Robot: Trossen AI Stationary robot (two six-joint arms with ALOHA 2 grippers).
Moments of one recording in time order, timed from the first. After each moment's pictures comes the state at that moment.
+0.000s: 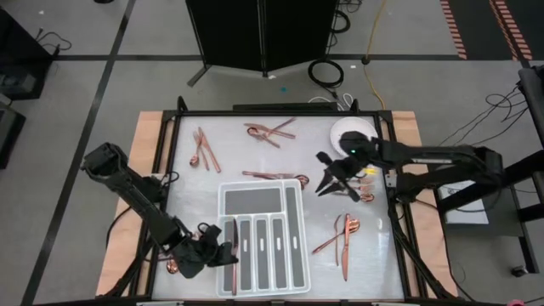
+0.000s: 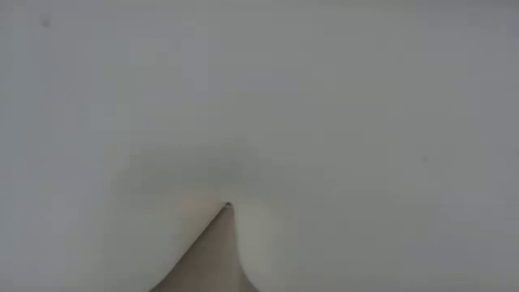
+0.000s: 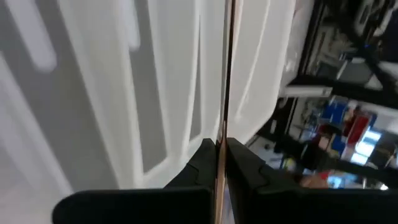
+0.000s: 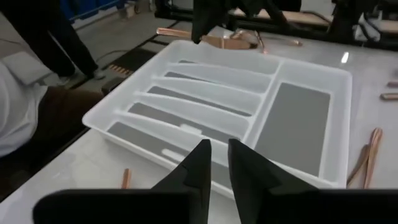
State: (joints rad) left arm -0.83 1.53 0.81 0.01 -0.44 -2.14; right arm -0.23 1.07 0.66 -0.13 -0.76 -0.29
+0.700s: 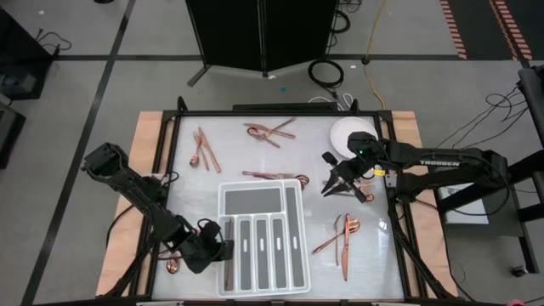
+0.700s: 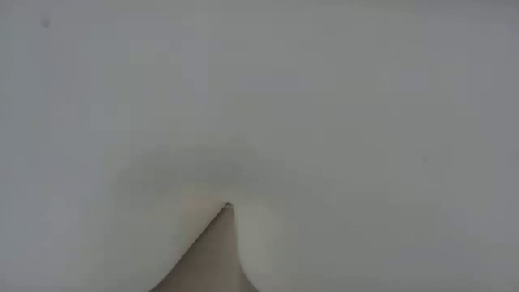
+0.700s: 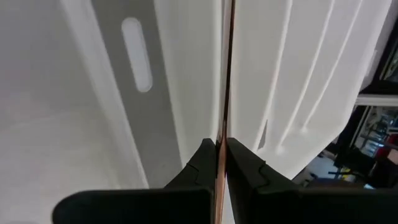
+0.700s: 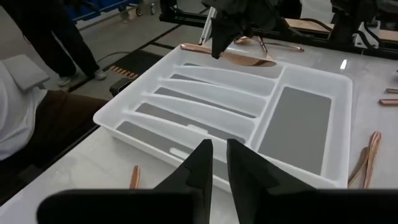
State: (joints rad) left arm -0.77 1.54 0.81 -0.19 -0.27 -2.17; right arm -0.23 1.00 0.64 -0.17 -0.76 -0.30
